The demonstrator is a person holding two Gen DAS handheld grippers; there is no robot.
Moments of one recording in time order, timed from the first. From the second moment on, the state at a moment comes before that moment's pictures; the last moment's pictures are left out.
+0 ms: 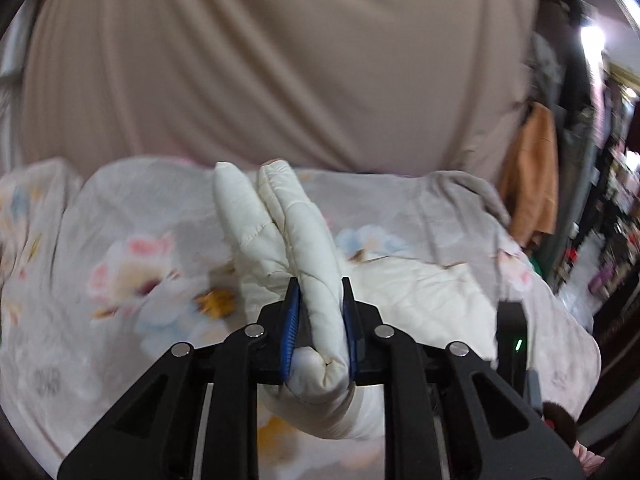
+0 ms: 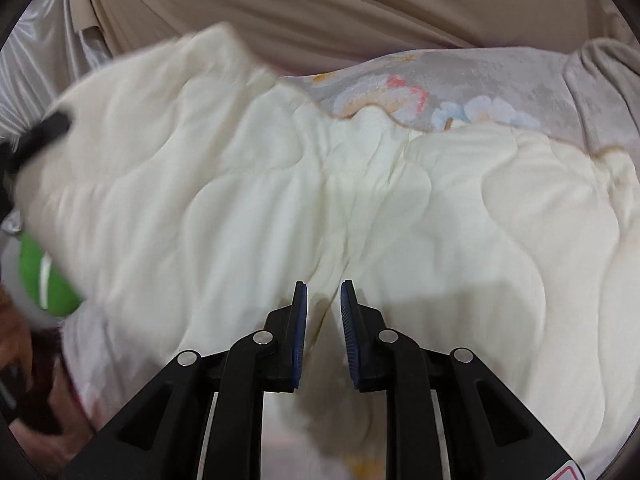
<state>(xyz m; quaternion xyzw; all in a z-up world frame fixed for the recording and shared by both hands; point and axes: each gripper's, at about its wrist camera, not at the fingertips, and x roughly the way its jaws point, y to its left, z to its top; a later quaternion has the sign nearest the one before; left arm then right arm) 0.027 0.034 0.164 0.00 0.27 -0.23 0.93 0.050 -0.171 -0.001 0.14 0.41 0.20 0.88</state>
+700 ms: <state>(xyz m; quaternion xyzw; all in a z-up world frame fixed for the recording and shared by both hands) 0.039 -0.247 0.004 0.22 0.37 -0.33 0.84 -0.099 -0.334 -0.029 0.31 0.36 0.07 0.88</state>
